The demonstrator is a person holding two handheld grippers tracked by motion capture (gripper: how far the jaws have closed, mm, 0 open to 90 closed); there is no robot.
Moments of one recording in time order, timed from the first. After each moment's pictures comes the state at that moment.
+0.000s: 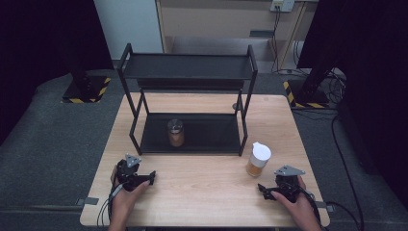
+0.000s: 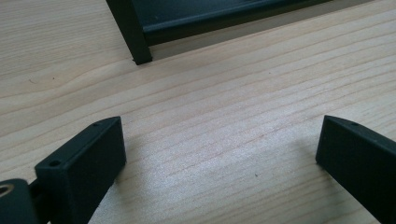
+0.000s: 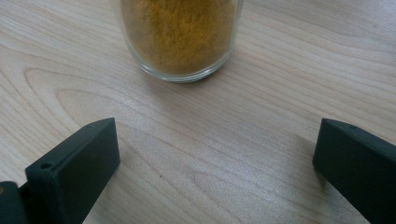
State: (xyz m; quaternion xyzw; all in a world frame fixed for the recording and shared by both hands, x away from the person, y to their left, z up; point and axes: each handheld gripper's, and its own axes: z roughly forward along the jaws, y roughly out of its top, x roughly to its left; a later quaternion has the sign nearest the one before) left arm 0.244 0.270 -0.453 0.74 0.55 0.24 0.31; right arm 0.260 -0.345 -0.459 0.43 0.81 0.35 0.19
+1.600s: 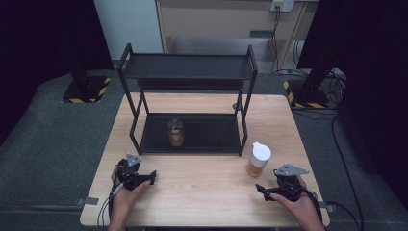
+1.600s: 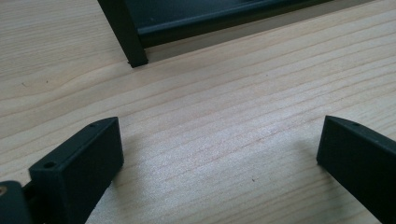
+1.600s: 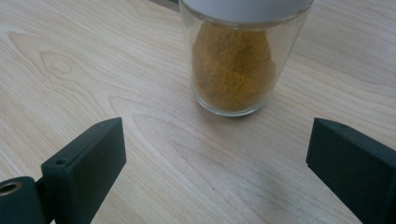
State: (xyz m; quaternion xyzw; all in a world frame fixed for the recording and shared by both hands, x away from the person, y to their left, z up) left arm 0.247 0.269 -0.452 0.74 0.55 0.24 0.31; right arm 0.254 -0.355 -0.435 0.40 0.81 0.39 0.16
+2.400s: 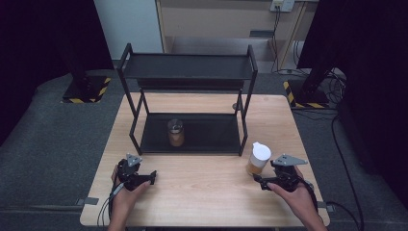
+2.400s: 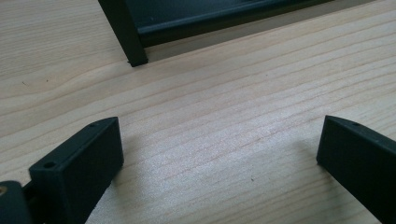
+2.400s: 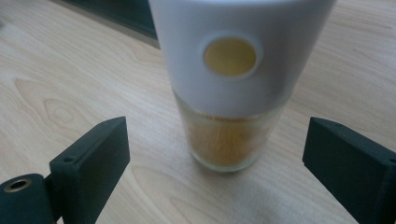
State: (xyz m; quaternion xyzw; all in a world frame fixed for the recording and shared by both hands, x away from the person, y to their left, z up) left arm 0.246 0.268 -0.452 0.74 0.55 0.24 0.31; right arm 0.272 -0.345 -0.422 0.40 0.80 0.42 0.17
